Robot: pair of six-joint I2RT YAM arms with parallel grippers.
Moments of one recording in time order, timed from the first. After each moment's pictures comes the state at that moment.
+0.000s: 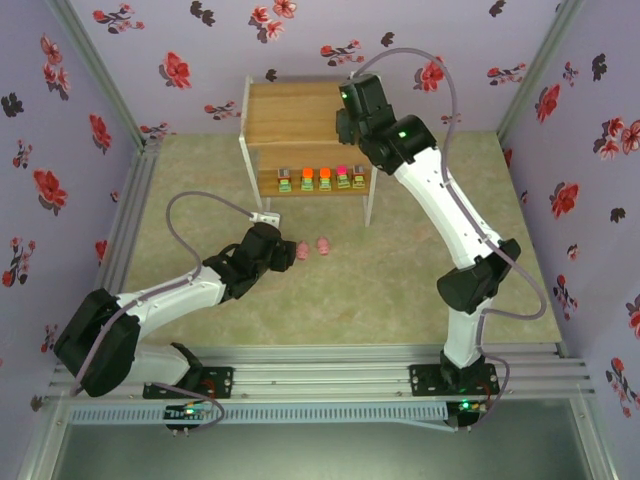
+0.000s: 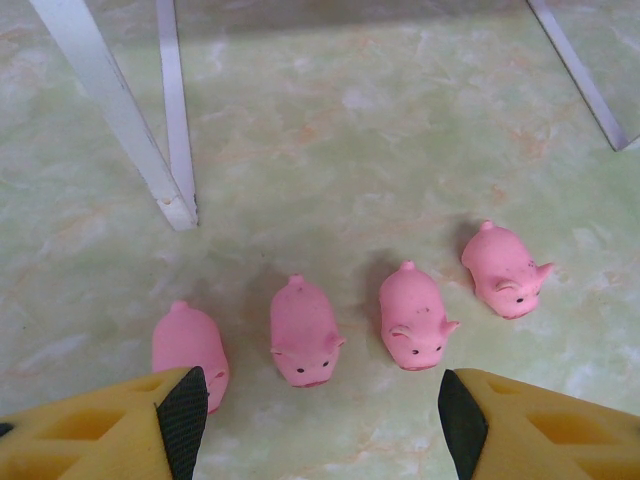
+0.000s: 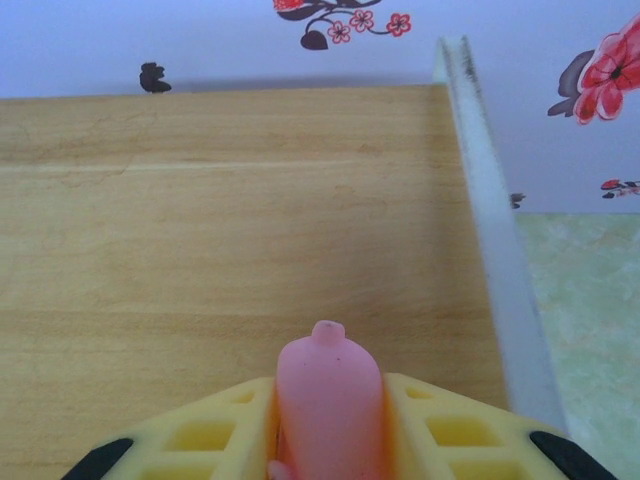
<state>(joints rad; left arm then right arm) -0.76 1.32 0.70 -0.10 -0.33 -0.41 0.64 1.90 2.26 -0.97 0.40 0.35</state>
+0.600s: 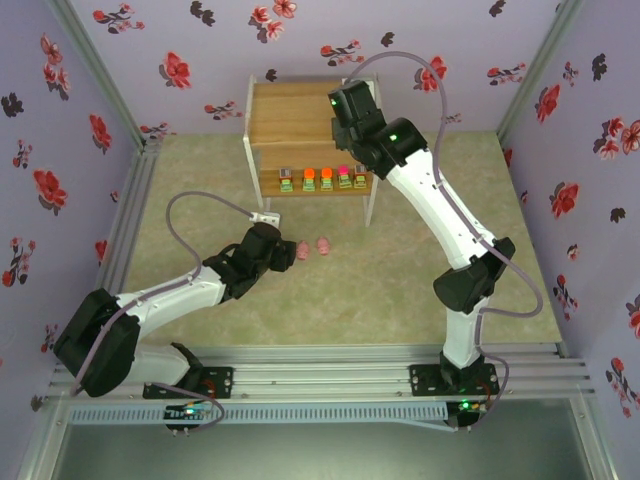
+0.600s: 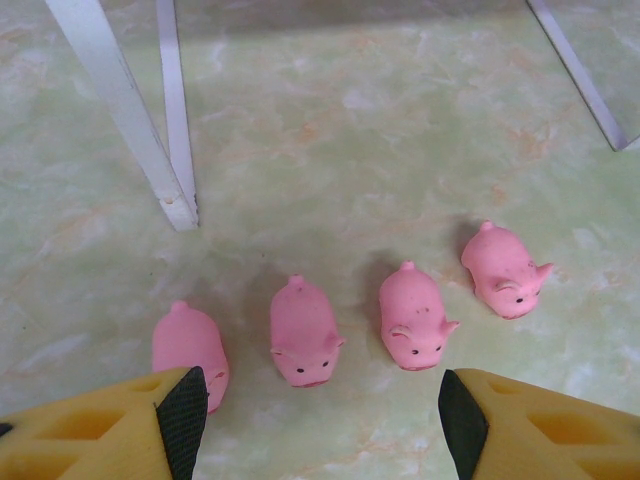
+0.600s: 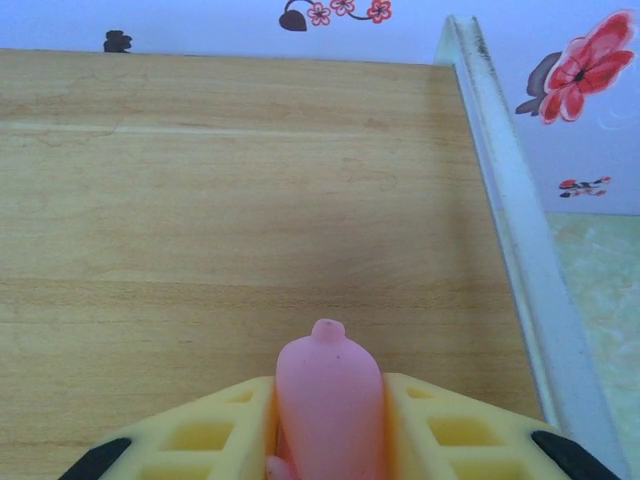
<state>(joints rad) -0.76 1.32 0.70 -0.10 -0.33 -0.41 0.67 1.91 2.27 -1.01 0.50 0.32</state>
